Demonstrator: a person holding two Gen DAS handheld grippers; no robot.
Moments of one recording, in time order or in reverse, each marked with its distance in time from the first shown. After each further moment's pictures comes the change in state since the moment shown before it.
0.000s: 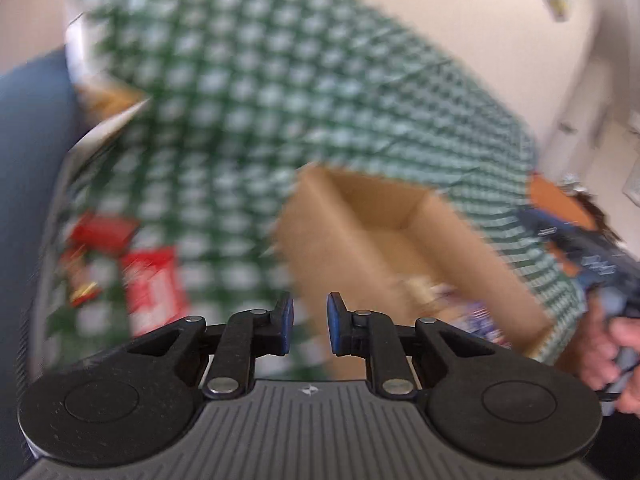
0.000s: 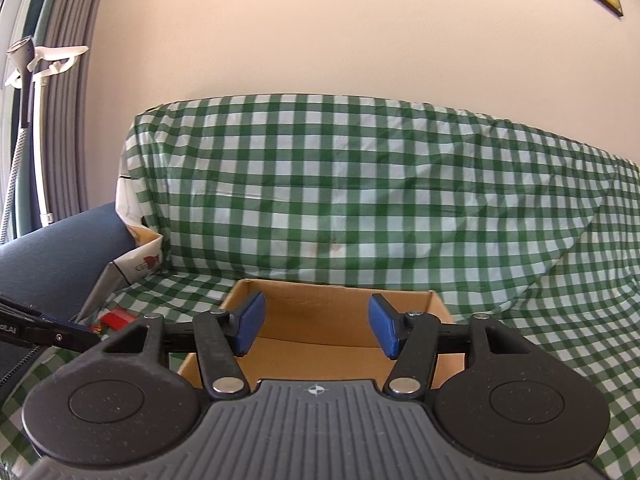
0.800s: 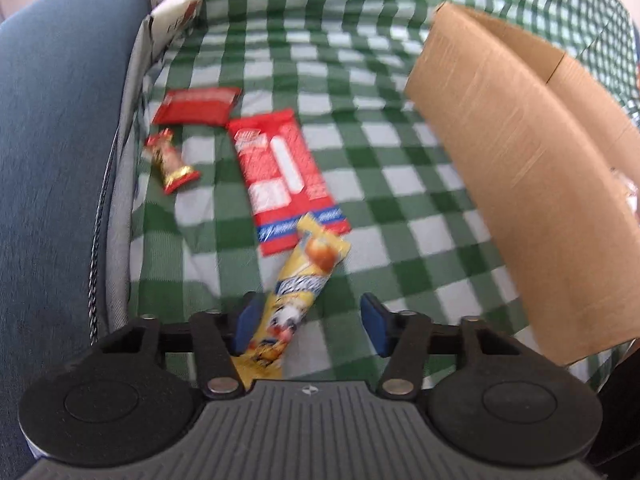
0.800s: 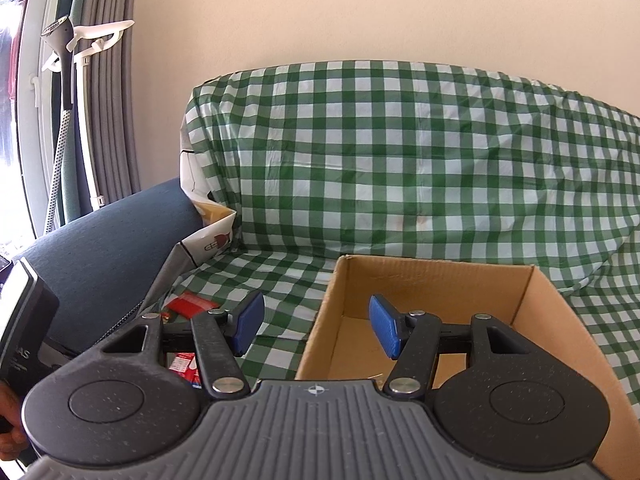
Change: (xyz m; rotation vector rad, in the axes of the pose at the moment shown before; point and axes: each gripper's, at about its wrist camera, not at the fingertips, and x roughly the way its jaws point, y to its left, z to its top) left arm 0.066 0.040 -0.033 0.097 0.350 0.295; right arm 0.035 0.071 -0.005 0.024 0.089 0.149
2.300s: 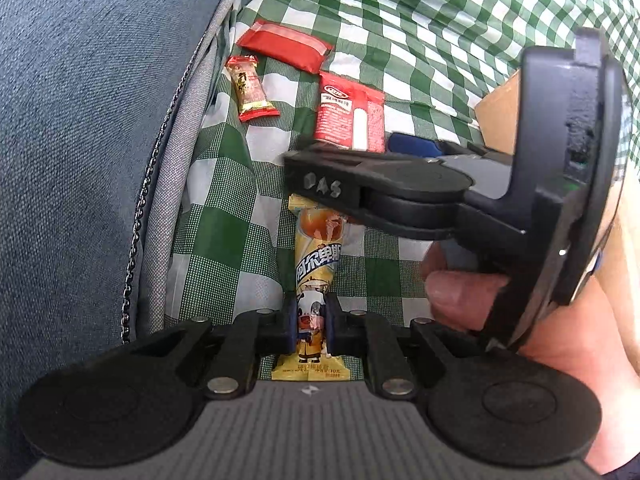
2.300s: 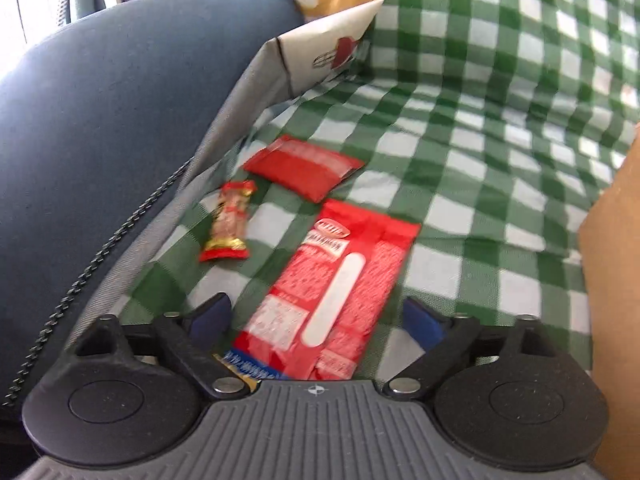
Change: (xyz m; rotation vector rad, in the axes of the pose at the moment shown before) left arm 0.003 0.055 -0.008 -0.319 0.095 -0.073; right arm 0.234 0.144 -0.066 -0.079 0.418 0.118
